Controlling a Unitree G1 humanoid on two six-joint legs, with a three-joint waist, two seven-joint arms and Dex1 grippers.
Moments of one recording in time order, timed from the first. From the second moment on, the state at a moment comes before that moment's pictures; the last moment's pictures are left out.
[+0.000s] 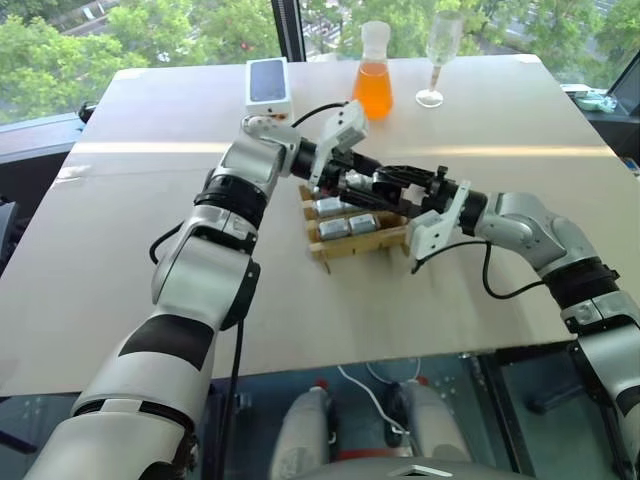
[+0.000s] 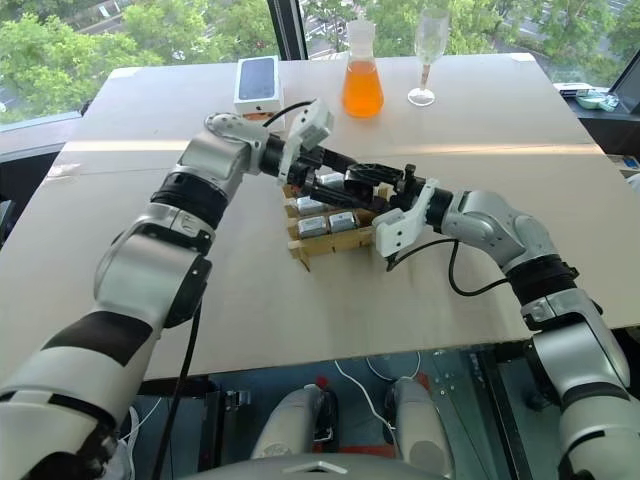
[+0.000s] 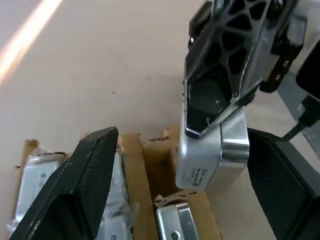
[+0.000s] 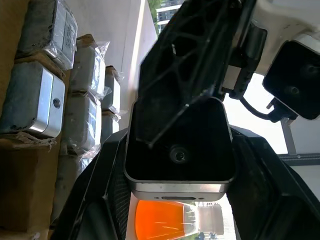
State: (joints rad) left arm -1.33 0.35 -0.28 1.04 -0.15 0.18 -1.50; right arm -0.83 -0.58 0.34 0.48 -0.60 -0.90 0.30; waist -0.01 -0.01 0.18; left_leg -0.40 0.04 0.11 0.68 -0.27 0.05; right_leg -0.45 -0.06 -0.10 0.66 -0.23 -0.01
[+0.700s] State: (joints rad) left arm -1.36 0.29 -0.19 1.09 -0.12 0.18 -1.47; right arm -0.76 -0.58 0.33 0.46 -0.44 -0.83 0.39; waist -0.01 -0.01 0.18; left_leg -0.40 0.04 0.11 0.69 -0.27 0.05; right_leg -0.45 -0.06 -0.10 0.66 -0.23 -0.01
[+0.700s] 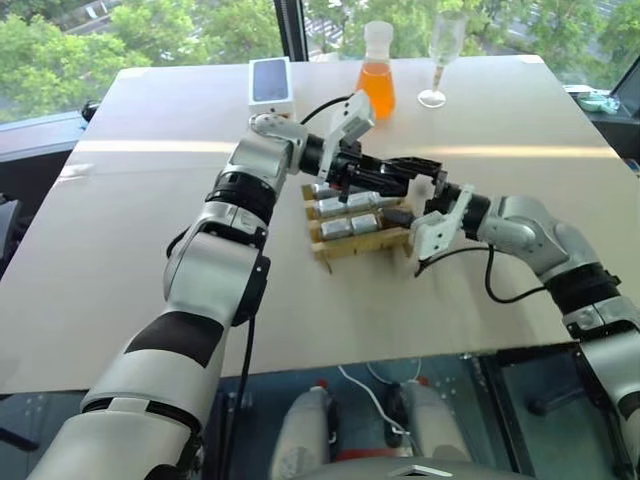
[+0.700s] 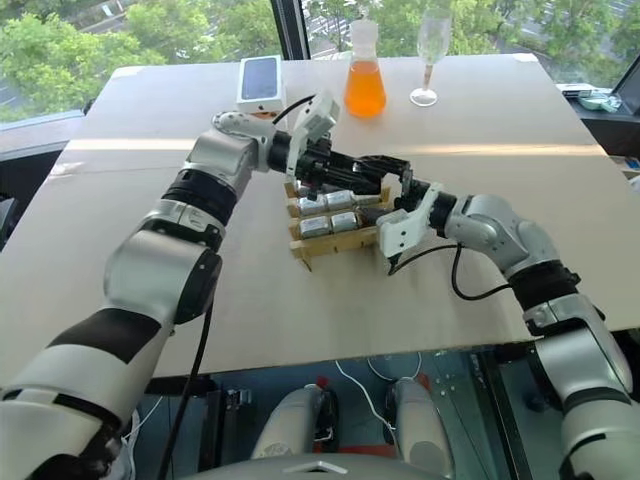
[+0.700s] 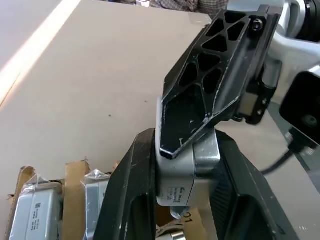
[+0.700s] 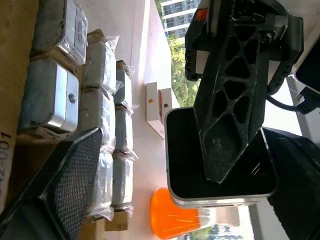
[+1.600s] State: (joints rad) left arm -1.22 0.18 -0.16 1.12 -0.02 0.01 -1.26; right arm 0.22 -0.46 -0.12 -0.14 0.71 -0.16 0.95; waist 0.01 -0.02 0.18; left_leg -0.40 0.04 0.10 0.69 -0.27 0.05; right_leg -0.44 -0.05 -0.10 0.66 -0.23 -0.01
